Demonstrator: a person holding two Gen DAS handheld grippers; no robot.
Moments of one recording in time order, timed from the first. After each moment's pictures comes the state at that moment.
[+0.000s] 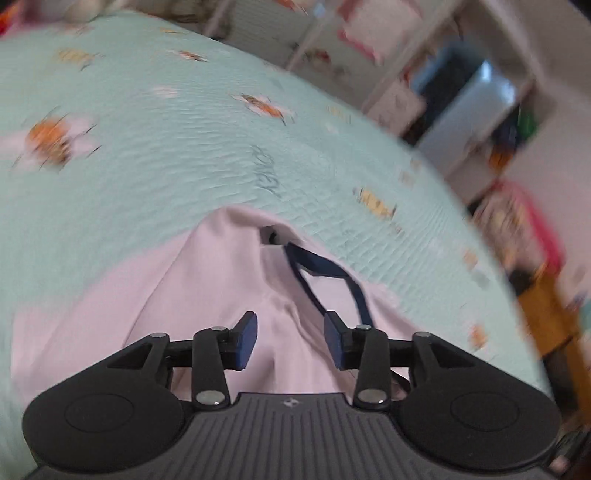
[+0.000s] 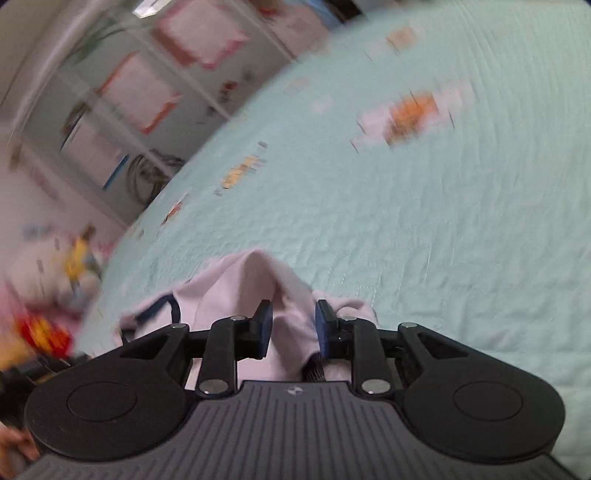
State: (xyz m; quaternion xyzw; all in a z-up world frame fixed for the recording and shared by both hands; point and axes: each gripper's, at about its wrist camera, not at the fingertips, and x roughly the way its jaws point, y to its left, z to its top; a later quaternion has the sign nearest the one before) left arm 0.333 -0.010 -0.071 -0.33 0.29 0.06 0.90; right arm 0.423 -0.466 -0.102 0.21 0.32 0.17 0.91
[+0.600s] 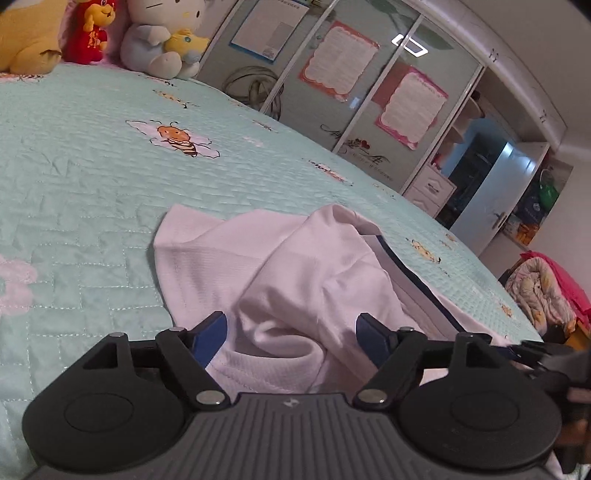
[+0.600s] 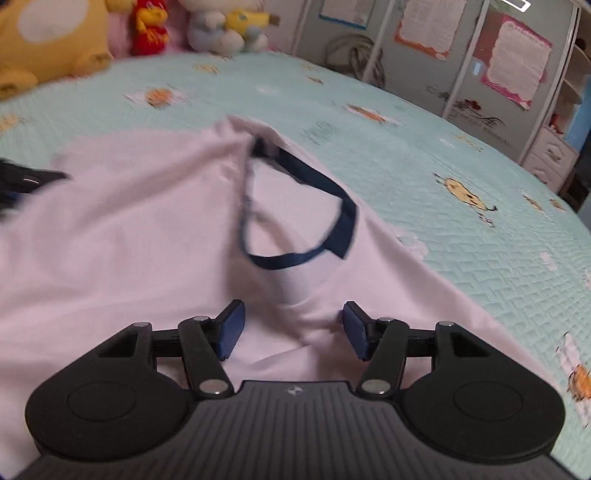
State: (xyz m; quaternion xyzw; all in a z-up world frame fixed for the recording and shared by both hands) left arm 0.253 -0.032 -0.149 -0.30 0.17 0.16 0.92; right arm 0.440 -0.270 -0.106 -0.24 0.29 0.36 0.85
